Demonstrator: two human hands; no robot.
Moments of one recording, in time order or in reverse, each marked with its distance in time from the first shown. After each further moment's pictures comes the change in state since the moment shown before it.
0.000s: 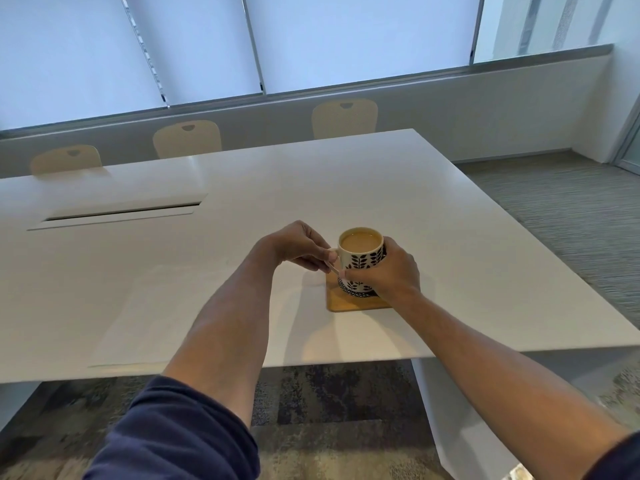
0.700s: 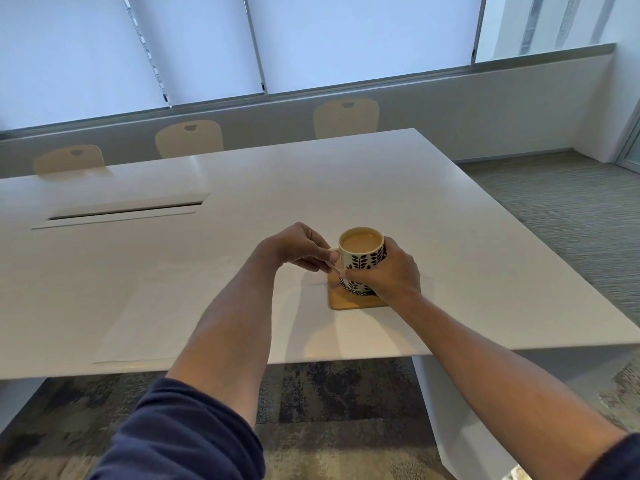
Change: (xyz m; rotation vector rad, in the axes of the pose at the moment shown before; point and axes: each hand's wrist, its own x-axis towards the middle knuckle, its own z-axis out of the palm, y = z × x) left_hand -0.006 -0.004 0.004 -0.005 0.016 0.003; right_hand -0.006 -0.001 -0.001 0.006 -0.009 0.010
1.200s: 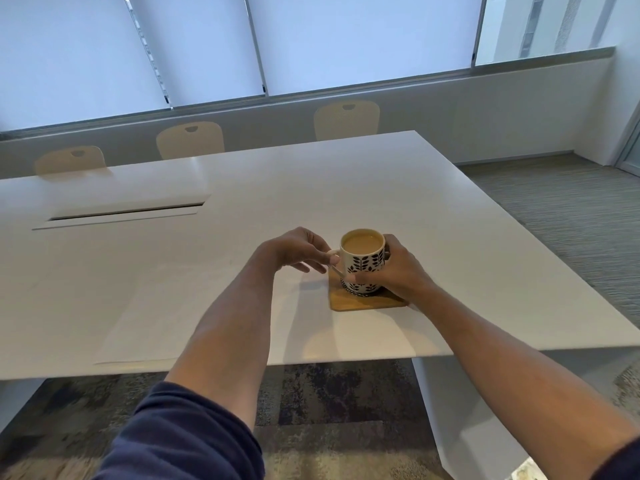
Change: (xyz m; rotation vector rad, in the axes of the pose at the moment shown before) left_hand -0.004 -0.001 -0.001 0.098 -0.020 -0.040; right_hand 0.015 0.013 -0.018 0.156 -0.318 0.000
